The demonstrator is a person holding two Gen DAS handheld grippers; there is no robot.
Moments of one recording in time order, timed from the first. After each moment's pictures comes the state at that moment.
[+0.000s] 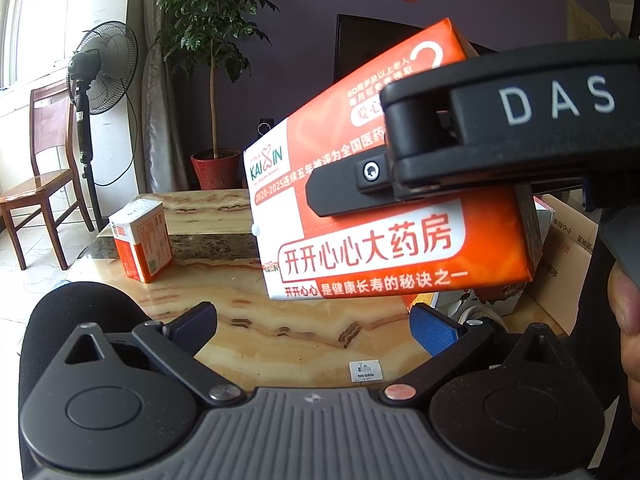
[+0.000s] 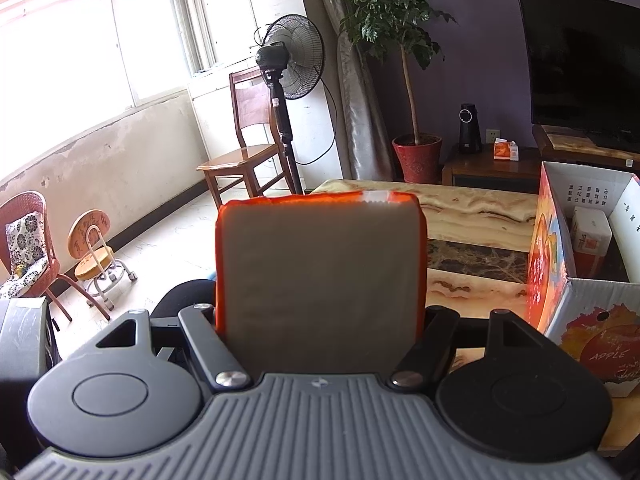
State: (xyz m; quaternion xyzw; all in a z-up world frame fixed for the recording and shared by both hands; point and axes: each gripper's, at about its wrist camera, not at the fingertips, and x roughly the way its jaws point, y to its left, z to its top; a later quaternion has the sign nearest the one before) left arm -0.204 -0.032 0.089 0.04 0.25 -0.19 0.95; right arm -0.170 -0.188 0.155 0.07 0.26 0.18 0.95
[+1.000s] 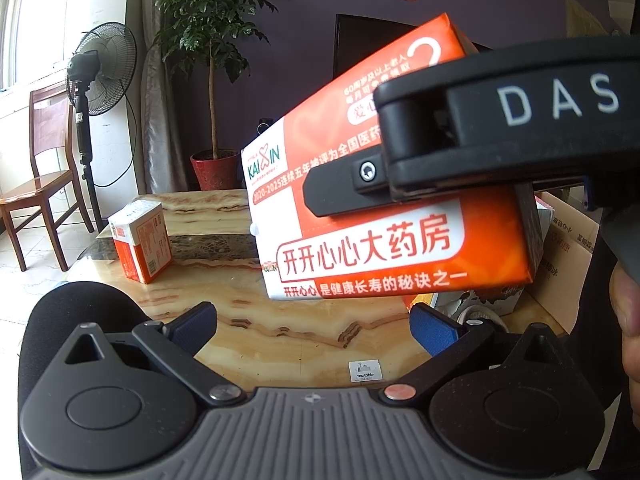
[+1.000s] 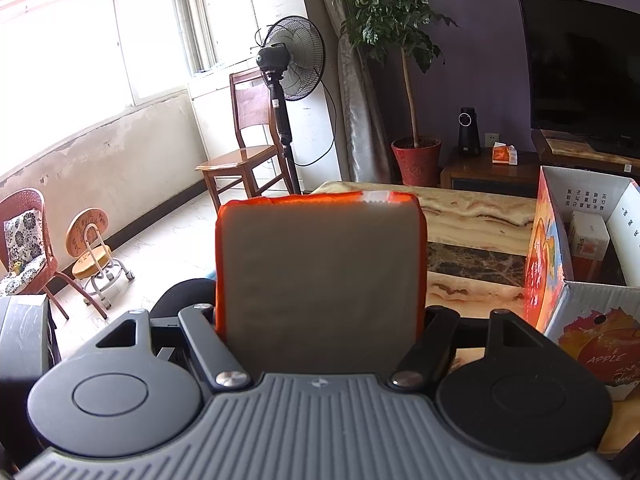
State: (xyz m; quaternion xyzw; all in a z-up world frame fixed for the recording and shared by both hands) left arm -0.203 -0.032 0.089 0.04 0.25 -0.20 0.95; right arm -0.172 -0.188 0.155 0.07 0.26 0.18 0.95
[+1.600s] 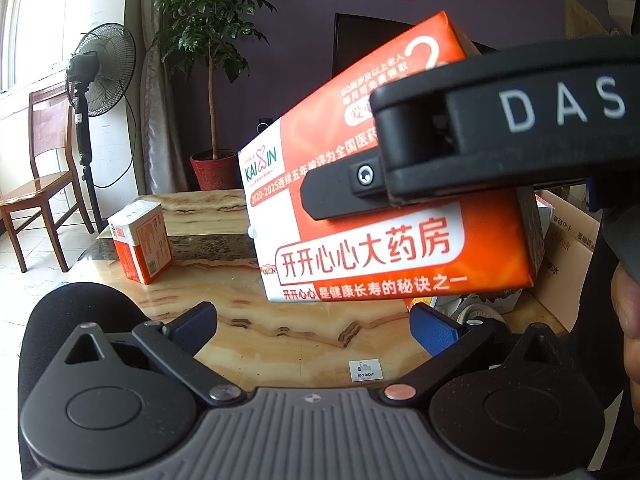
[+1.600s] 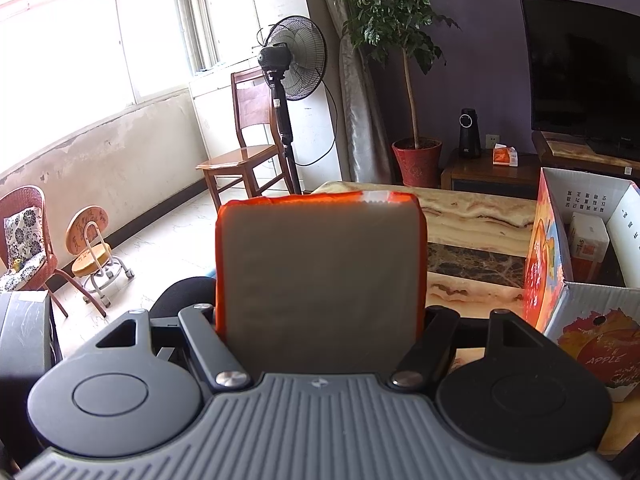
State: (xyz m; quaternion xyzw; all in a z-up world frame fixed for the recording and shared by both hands) left arm -0.202 -0.032 0.089 0.05 0.25 -0.20 0.95; right arm -0.174 -0.187 0.155 0.06 0.26 0.18 0.95
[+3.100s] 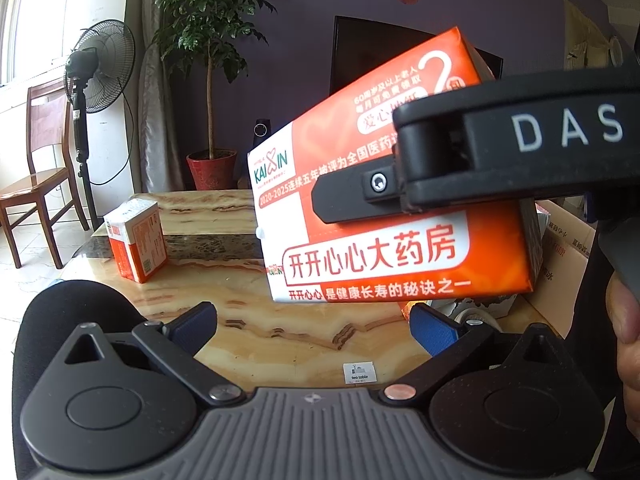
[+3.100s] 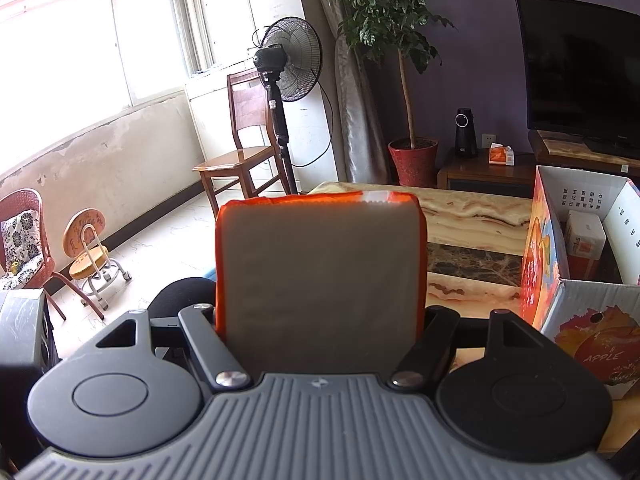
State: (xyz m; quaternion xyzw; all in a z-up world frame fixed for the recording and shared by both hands) left arm -0.198 -0.029 0.087 0.03 0.25 -0.20 0.95; right arm -0.172 -0.190 0.154 0.06 0.26 0.17 0.95
